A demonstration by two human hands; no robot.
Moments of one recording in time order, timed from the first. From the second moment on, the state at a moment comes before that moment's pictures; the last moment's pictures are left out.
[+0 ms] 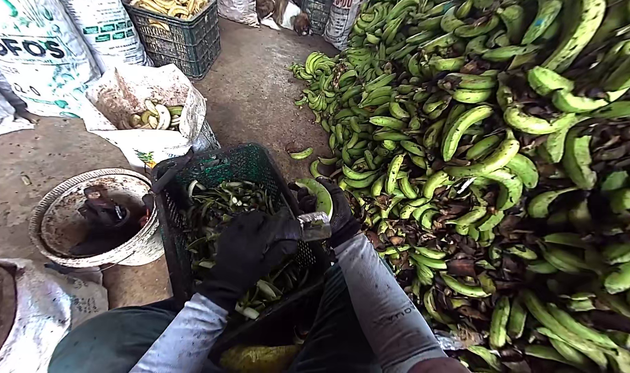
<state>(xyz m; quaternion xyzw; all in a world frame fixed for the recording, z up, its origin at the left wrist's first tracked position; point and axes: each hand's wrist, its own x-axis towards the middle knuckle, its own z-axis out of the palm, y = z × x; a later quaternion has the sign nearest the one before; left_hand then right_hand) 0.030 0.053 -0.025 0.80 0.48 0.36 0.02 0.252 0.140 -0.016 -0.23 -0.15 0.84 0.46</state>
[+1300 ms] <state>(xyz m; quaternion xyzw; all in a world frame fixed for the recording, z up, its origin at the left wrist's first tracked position) -0.030 0.067 -0.021 0.46 0.63 0.45 0.43 0.223 0.099 -0.017 -0.48 -0.58 0.50 0.42</state>
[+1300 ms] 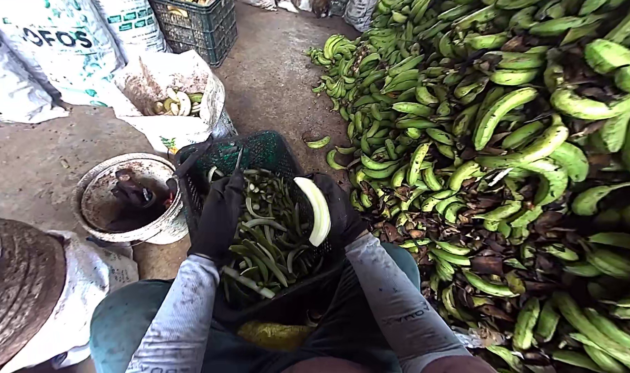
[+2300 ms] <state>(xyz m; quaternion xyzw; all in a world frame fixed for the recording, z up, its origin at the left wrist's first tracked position) -0.099 0.006 0.043 0.36 0.47 0.74 0.32 0.089 0.027 -0.143 -0.39 -0.86 0.15 -0.29</state>
